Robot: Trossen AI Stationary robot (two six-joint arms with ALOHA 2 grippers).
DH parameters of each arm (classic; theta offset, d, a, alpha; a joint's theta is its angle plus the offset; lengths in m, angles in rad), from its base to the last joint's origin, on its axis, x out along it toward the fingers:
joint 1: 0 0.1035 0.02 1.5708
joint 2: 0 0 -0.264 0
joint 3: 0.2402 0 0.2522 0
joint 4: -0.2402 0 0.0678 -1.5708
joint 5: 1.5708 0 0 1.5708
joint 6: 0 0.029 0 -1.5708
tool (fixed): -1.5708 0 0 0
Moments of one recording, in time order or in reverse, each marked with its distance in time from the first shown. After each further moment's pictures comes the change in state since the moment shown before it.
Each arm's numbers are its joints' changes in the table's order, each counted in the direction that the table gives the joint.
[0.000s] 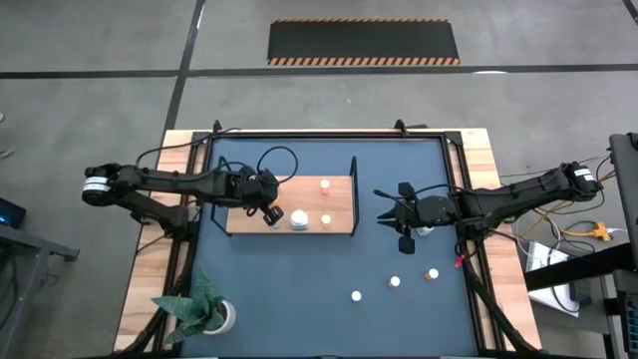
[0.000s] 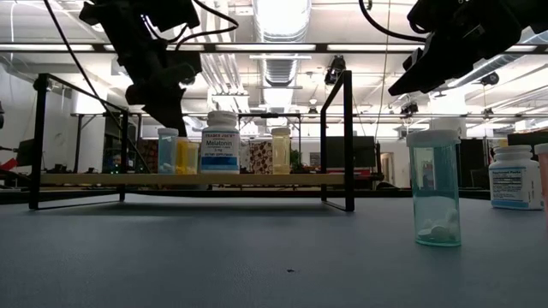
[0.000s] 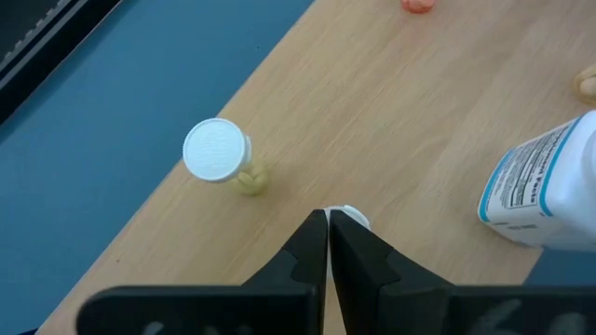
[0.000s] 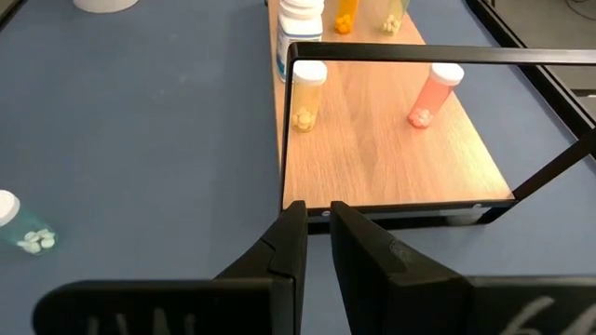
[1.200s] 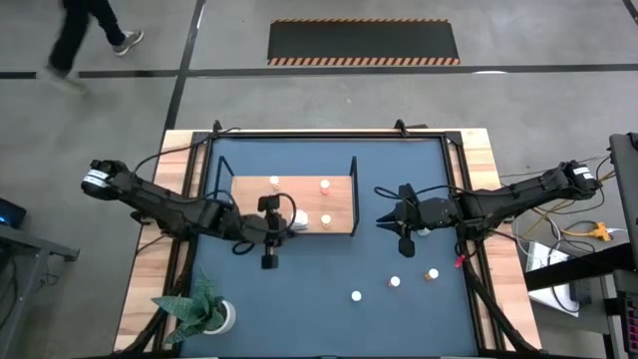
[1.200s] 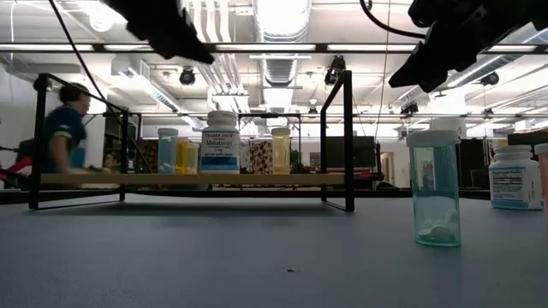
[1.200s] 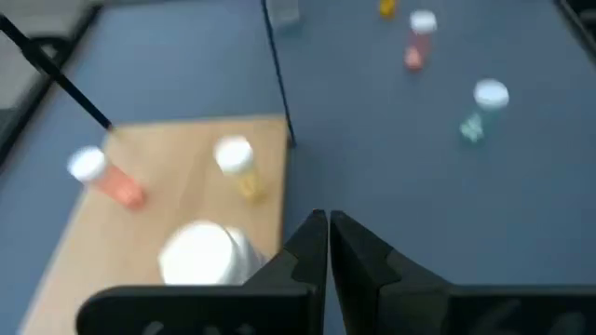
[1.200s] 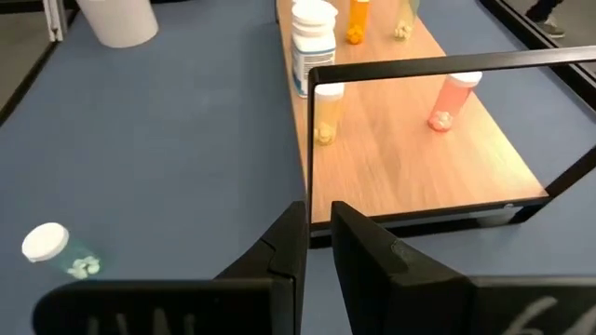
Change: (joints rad) left arm -0.379 0.015 0.026 0.346 -0.029 0.333; right arm 0.029 0.000 0.007 0.025 0.003 0.105
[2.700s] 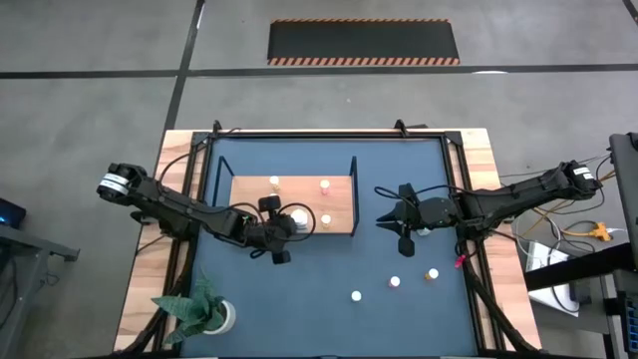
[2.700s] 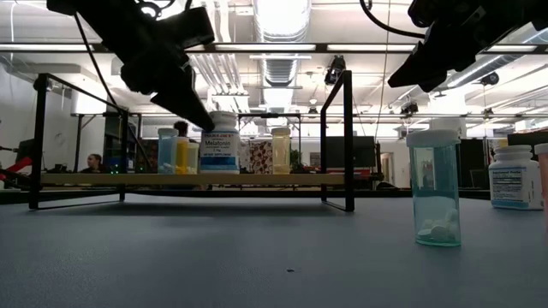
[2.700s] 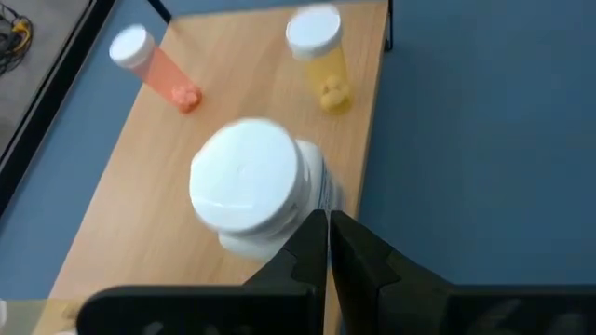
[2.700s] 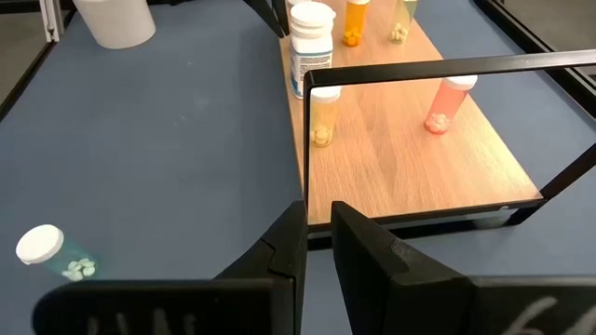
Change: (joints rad) left arm 0.015 -0.183 -0.031 -0.022 0.200 -0.096; right arm 0.000 0.000 0.000 0.001 -0.002 -0.008
